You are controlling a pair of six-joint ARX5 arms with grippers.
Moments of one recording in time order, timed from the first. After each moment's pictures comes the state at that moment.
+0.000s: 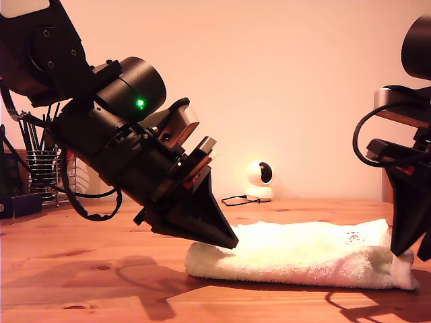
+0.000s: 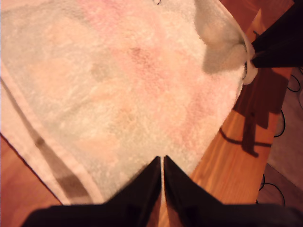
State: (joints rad) left arm -0.65 1.80 0.87 0.08 0.56 -0.08; right arm 0.32 1.28 0.58 -0.41 -0.17 0.18
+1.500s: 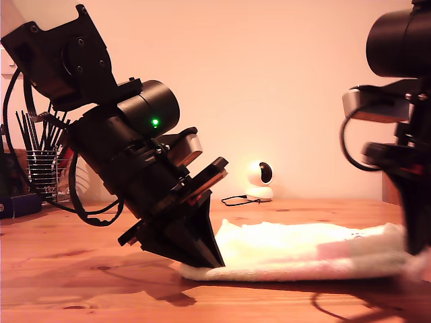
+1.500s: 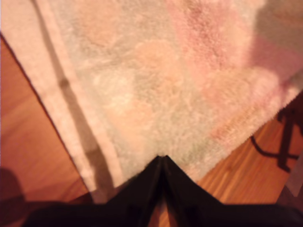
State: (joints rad) left arm -0.62 1.88 0.98 -0.16 0.46 -0.18; right arm 0.39 1.35 0.73 -0.71 0.00 -0.03
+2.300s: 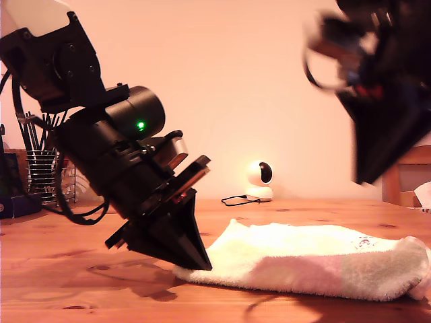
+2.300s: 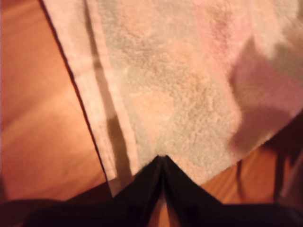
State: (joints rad) left arm -0.59 1.88 0.98 -0.20 0.56 -0.17; right arm 0.55 1.32 0.95 -0.83 -0.08 -0.17
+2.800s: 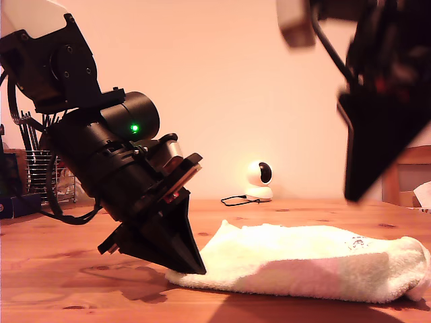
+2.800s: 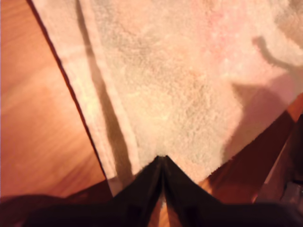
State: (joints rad) left arm -0.57 1.88 0.99 -0.26 0.60 -0.16; right arm 0.65 1.41 0.95 -0.88 -0.09 -0.62
